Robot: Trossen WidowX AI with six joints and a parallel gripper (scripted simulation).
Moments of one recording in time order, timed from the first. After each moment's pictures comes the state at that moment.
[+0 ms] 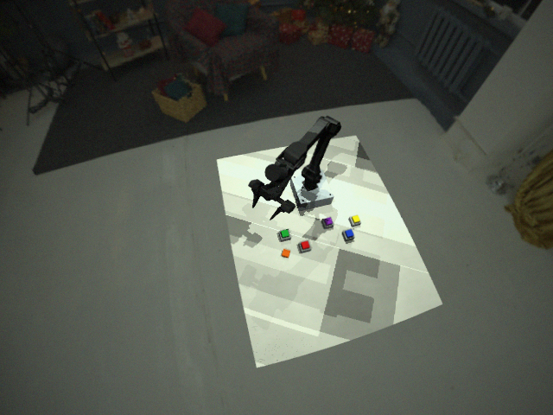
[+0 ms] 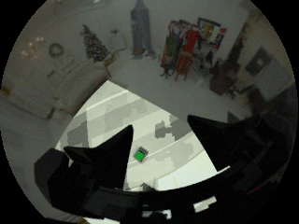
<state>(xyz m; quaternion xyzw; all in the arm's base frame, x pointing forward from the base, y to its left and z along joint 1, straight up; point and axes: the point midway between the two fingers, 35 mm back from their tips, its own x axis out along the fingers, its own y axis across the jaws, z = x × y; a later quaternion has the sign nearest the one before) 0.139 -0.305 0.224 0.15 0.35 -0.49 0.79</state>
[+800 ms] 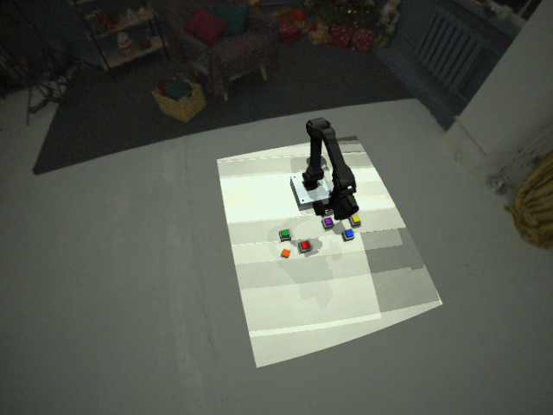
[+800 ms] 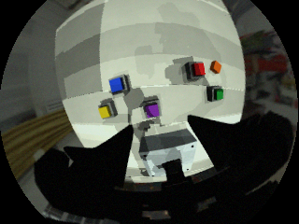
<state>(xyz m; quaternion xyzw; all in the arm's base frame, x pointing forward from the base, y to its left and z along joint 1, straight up) 0.217 -0.017 0.093 0.08 0.68 -0.08 0.72</state>
